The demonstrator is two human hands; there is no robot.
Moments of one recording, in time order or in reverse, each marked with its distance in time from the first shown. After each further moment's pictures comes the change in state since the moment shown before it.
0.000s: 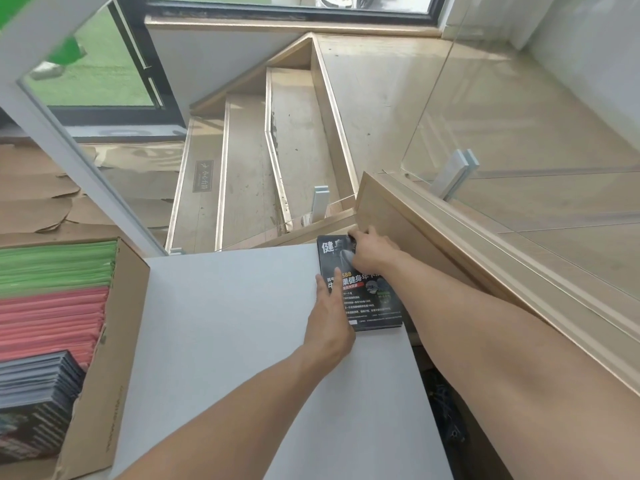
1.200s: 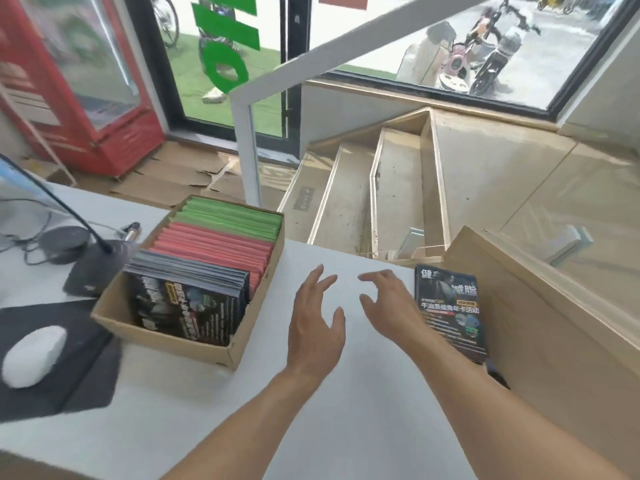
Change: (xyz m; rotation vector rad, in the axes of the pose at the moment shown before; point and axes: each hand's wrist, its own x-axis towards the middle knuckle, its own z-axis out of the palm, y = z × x) left_hand -0.154 -0.095 -0.095 -0.395 0.831 0.160; right_hand -0.146 -0.146 0.047 0.231 0.256 -0.371
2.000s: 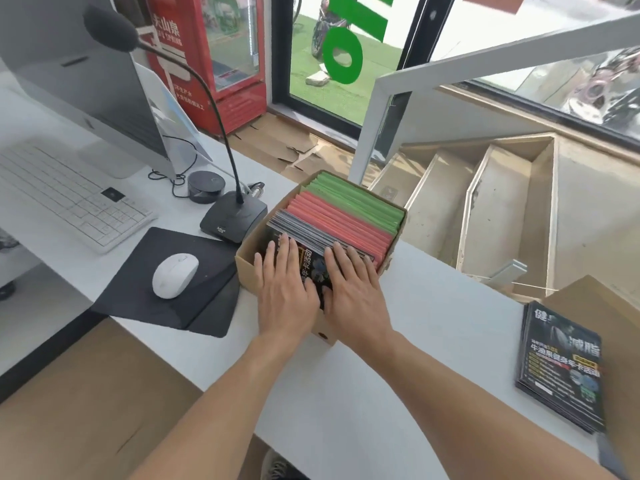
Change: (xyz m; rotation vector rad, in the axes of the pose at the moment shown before) left_hand 0.008 -0.121 -0.173 0.725 0.256 -0.231; right_hand -0.032 -0.201 0.132 -0.319 0.058 -0.622
